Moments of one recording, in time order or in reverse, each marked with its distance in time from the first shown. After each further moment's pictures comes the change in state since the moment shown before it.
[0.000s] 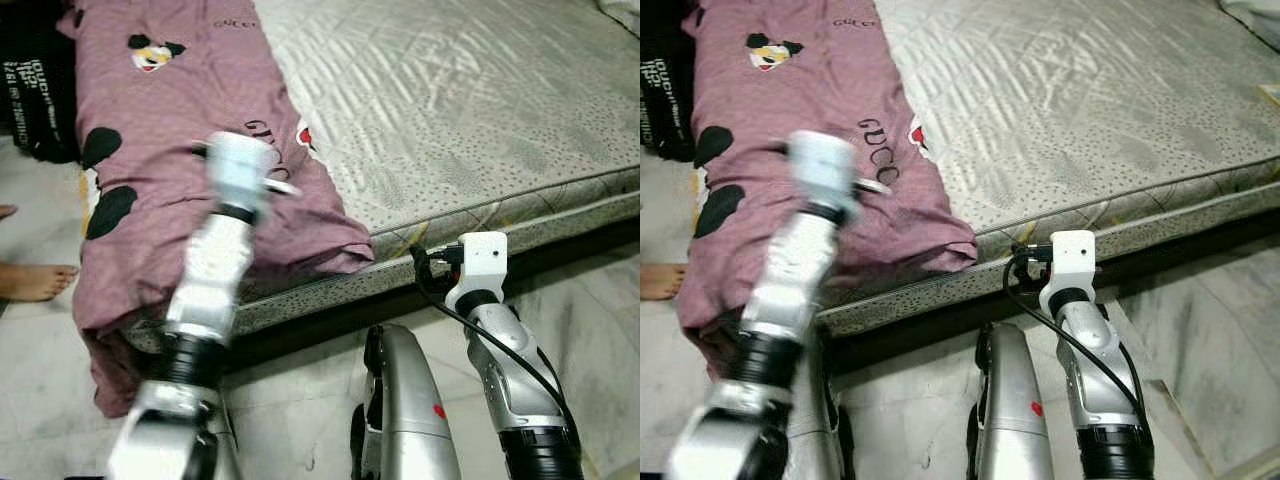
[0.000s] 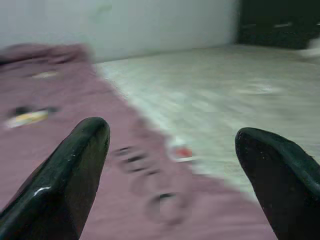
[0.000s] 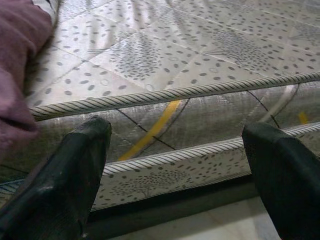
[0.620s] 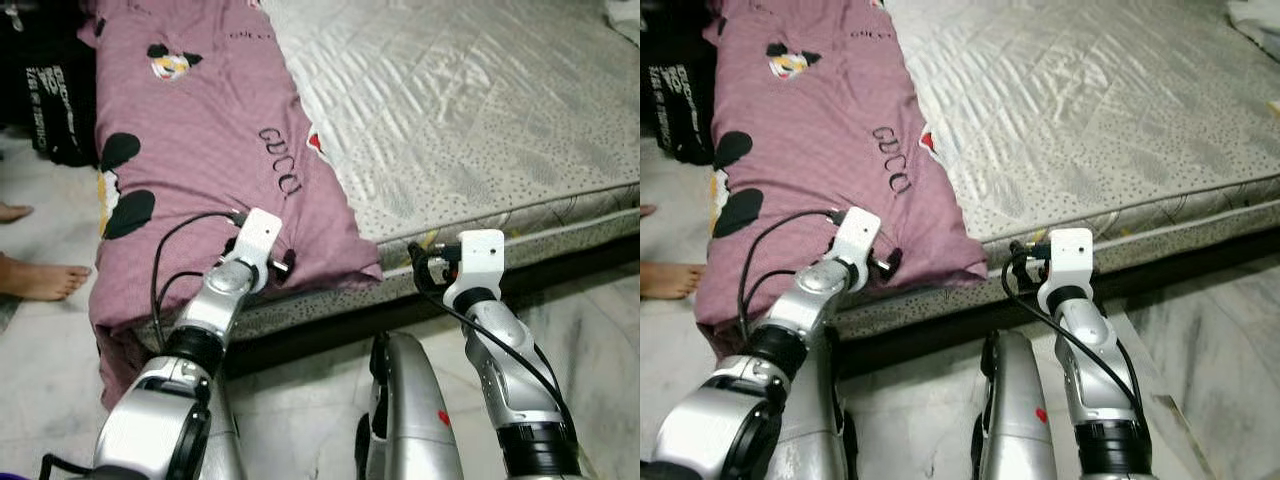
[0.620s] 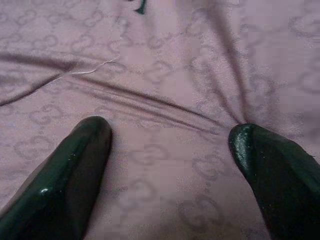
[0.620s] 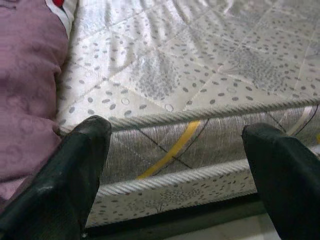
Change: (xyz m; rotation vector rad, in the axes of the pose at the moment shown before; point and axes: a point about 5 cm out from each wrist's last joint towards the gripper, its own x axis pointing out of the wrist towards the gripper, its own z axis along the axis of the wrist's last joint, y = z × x) left arm -0.019 -0.032 -0.101 0.159 0.561 -0.330; right arm 0.004 0.002 0.000 0.002 -0.002 0.004
